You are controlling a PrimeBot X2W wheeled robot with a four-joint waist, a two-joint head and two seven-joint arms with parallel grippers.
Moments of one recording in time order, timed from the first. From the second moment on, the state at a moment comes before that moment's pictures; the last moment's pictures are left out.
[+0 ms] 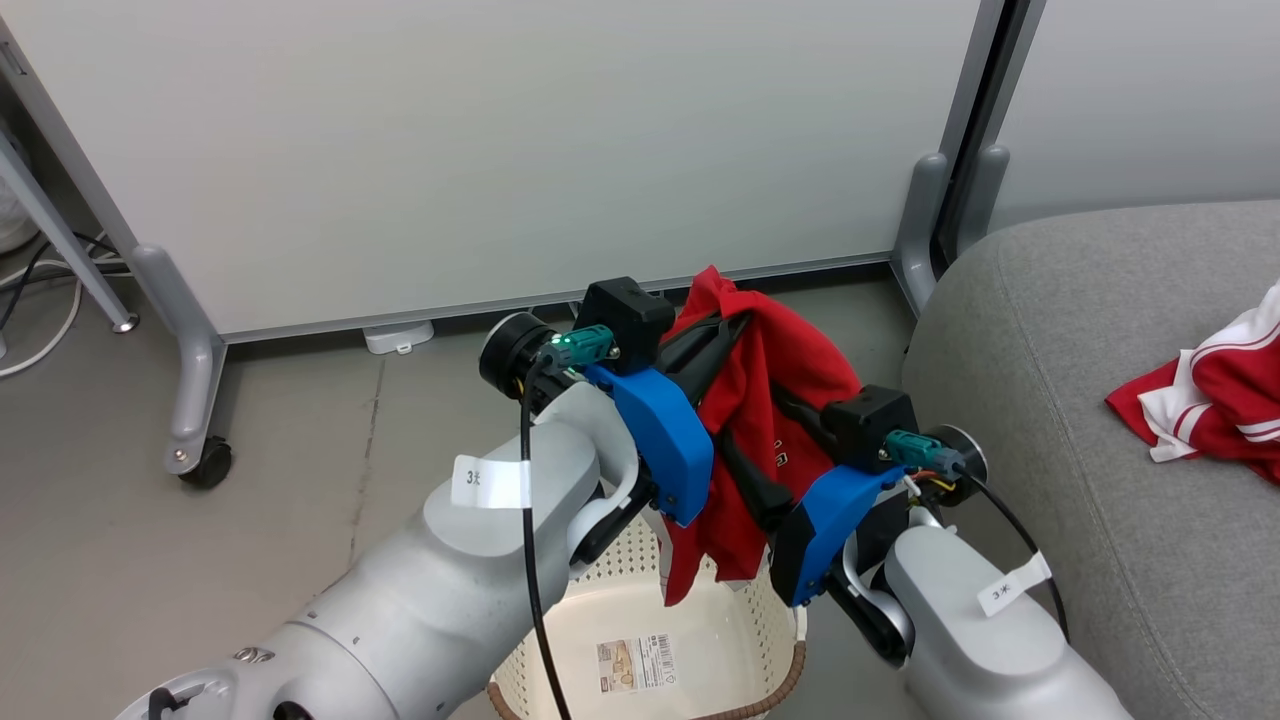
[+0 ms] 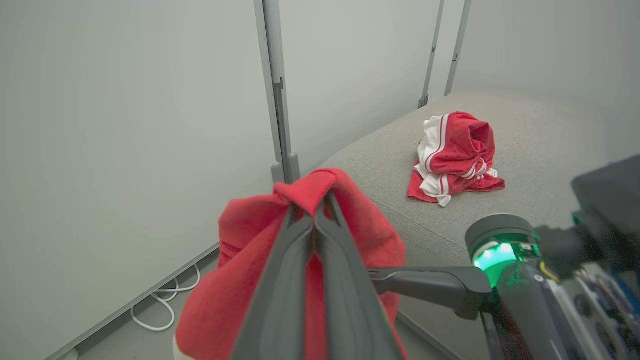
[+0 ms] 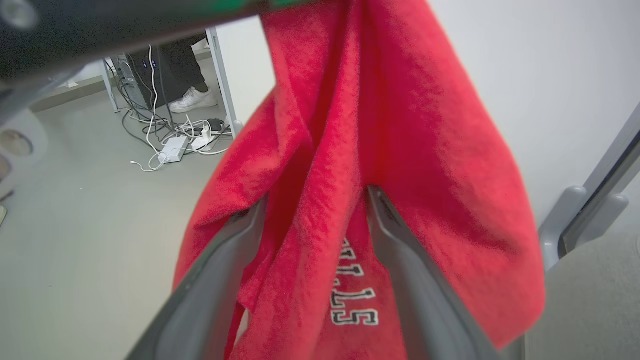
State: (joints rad) left arm -0.94 0.05 -1.24 0.85 -1.00 -0.13 -0.26; right arm -0.58 -0.05 0.53 0.75 0.33 0.13 -0.19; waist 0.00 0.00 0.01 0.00
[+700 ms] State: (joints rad) left arm -0.94 0.05 -1.27 0.82 -1.02 -0.13 -0.26; right arm -0.69 -0.05 0.61 0.95 0.45 0.13 -0.24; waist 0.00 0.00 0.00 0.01
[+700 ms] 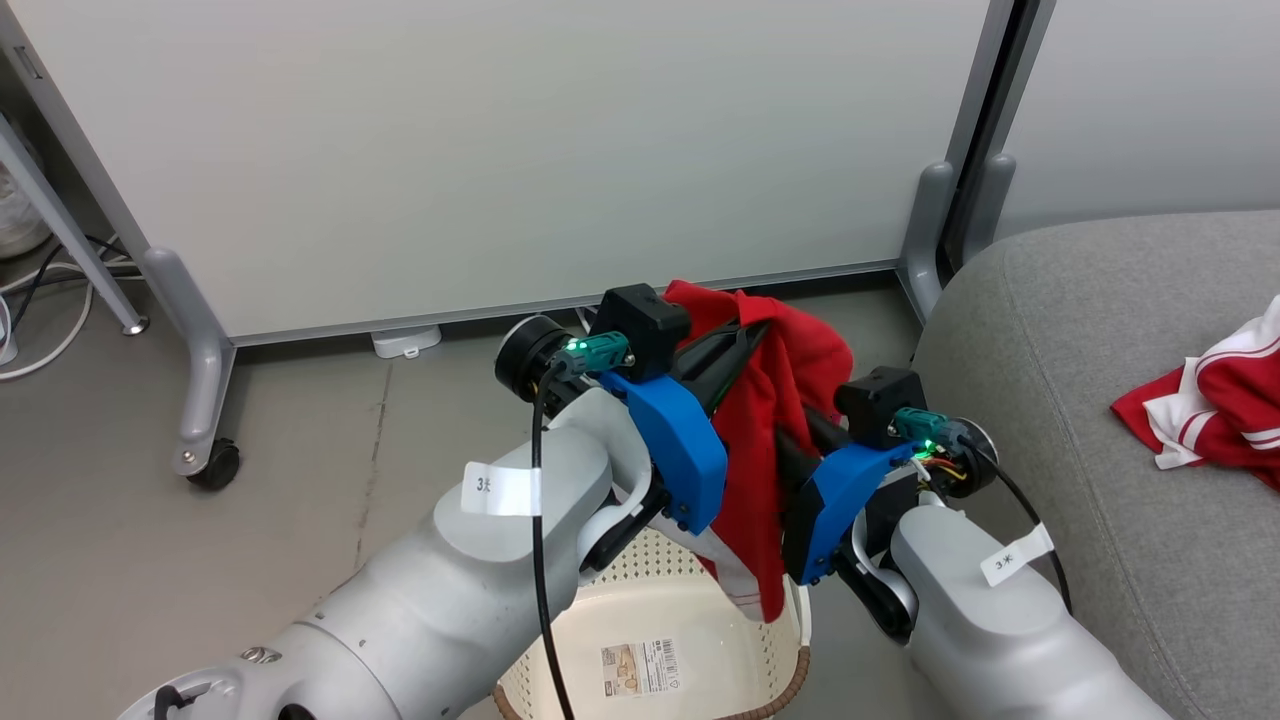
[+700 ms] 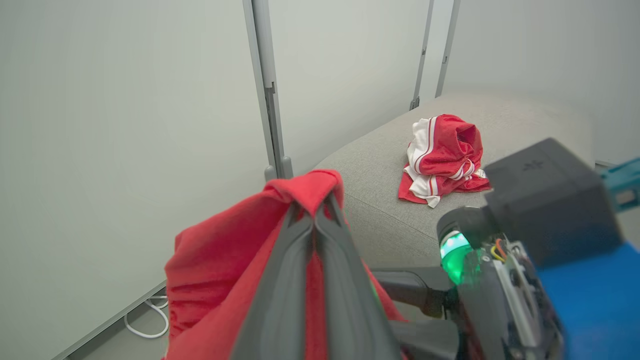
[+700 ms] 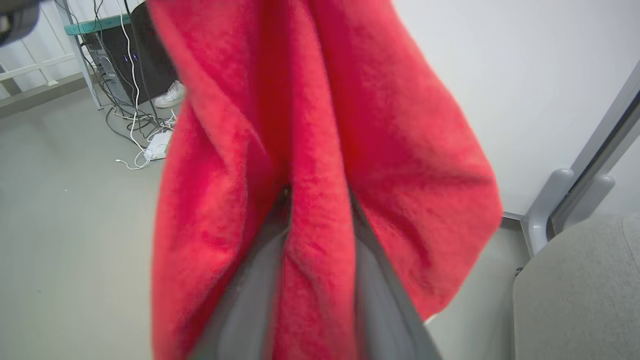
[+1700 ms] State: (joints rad) left arm -0.94 0.05 -1.22 0.83 -1.03 -0.13 -0.26; right arm -0.71 -0.05 0.57 0.92 0.50 0.13 -0.26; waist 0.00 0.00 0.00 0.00
